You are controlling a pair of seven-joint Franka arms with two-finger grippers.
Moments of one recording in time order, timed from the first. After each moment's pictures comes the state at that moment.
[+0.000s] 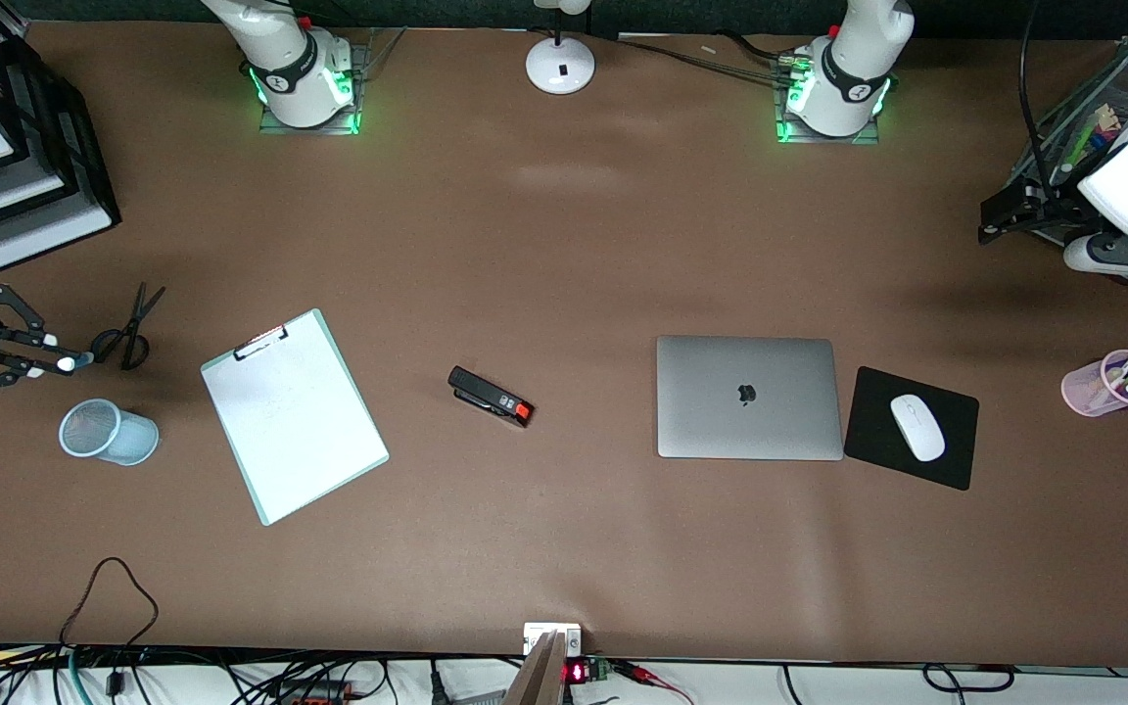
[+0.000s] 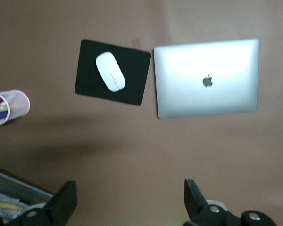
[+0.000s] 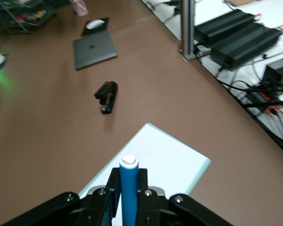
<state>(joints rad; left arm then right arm) -0.02 -0.02 -0.01 -1.68 0.01 1.59 0.04 -0.31 0.41 -0.12 -1.52 0.85 1.59 -1.79</state>
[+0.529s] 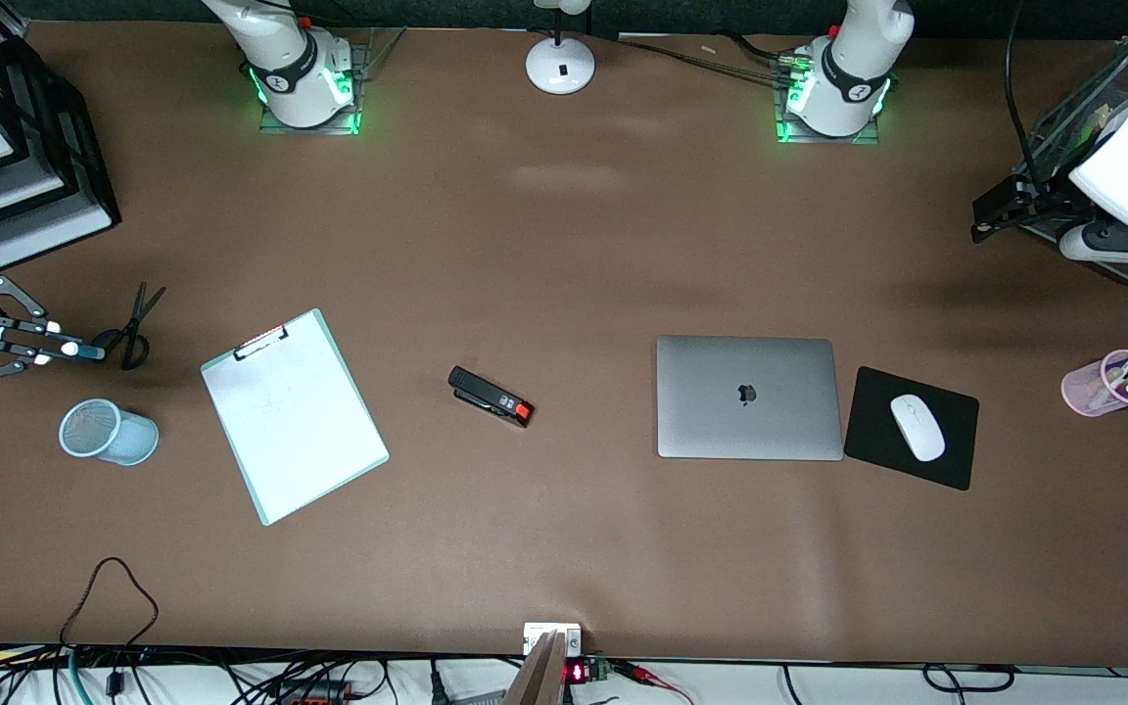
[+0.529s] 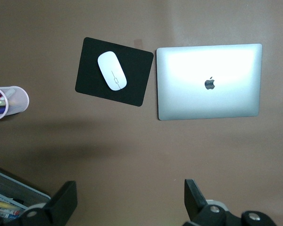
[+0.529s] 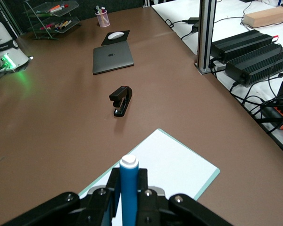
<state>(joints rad) -0.03 -0.07 0.00 -1.76 0.01 1.63 0.01 -0.37 0.46 -0.12 -1.51 0.88 1.52 -1.95</state>
